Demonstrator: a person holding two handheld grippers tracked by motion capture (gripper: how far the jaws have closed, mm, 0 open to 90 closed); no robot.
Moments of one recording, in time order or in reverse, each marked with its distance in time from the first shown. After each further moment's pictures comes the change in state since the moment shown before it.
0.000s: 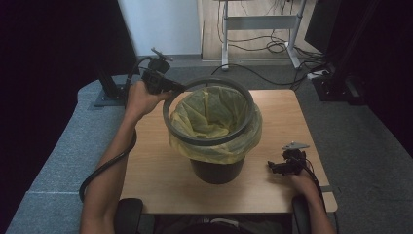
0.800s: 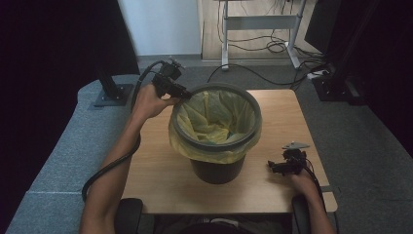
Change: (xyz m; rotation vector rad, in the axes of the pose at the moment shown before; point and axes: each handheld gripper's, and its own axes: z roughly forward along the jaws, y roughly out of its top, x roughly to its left) left arm -0.020 0.005 0.029 0.081 0.069 0.141; right arm -0.001 0.000 0.000 0.000 -0.009 0.008
